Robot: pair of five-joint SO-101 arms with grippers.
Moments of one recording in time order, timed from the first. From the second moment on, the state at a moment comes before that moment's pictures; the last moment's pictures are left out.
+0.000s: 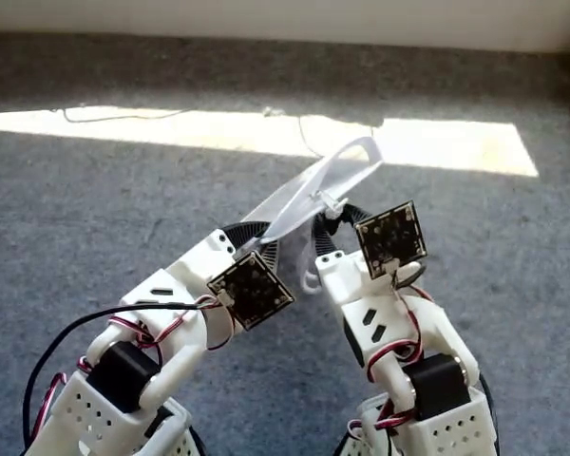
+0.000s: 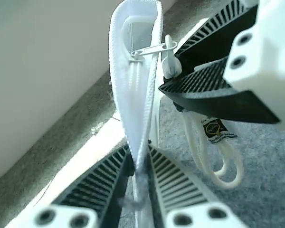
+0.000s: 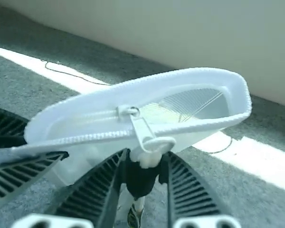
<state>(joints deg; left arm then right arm) 28.2 -75.6 61.1 47.1 -21.2 -22.2 -79.4 60.9 45.1 9.5</state>
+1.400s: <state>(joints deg) 27.7 -79.7 61.1 52.2 -21.5 2.2 -78.9 66.1 30.1 14.1</state>
